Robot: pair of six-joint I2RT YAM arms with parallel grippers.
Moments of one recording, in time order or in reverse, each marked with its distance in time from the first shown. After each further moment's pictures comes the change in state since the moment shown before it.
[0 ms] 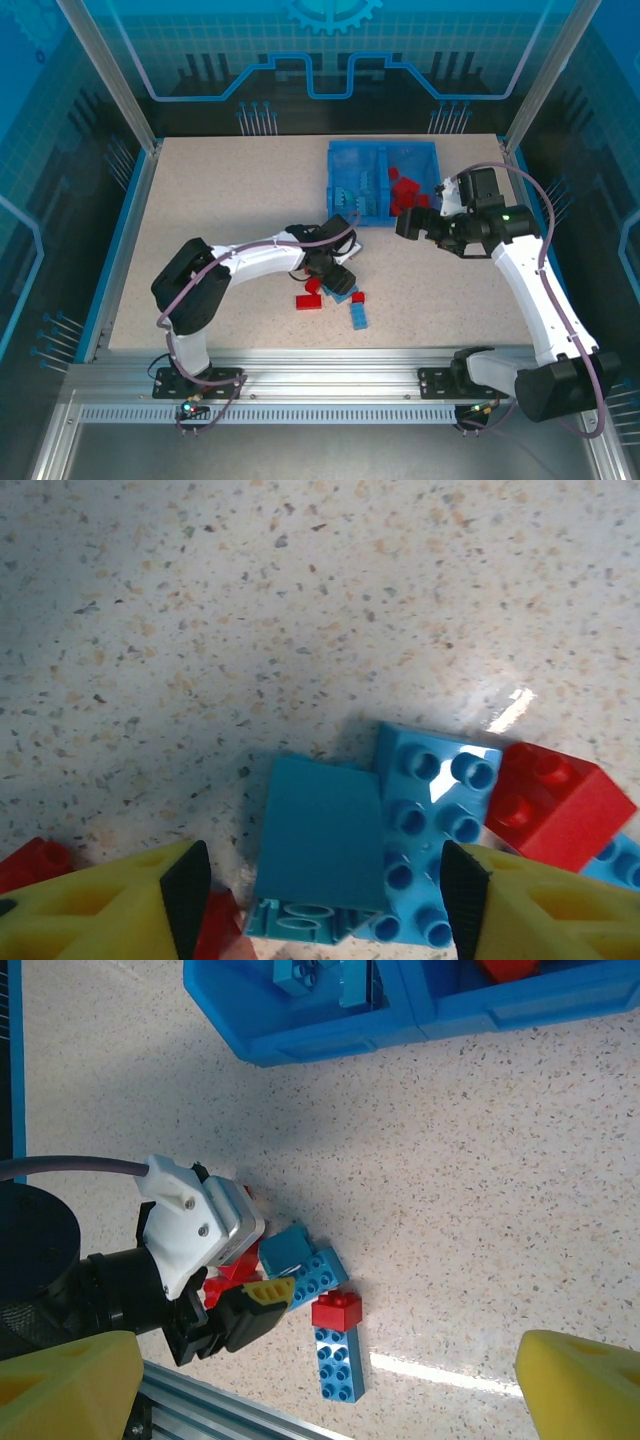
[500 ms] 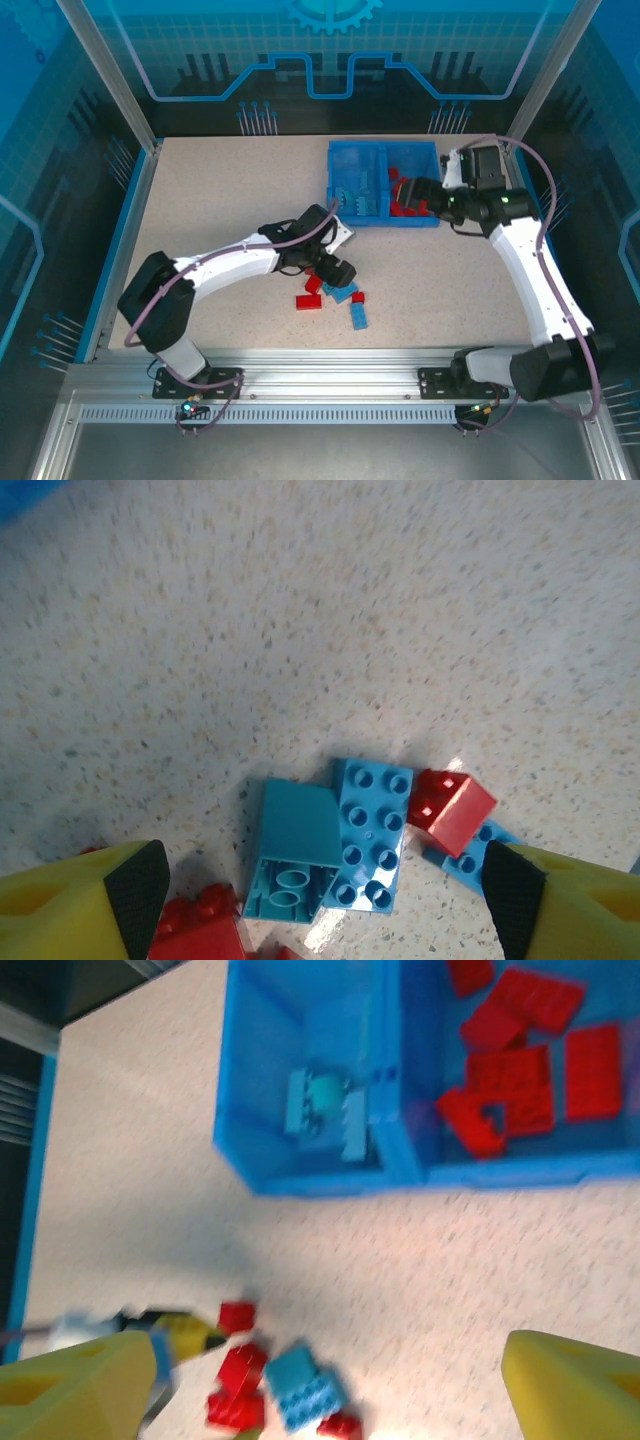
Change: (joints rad) left arm 0.050 -0.178 -0.105 0.120 0.109 -0.003; right arm -0.010 0.076 0.105 0.131 0.063 0.026
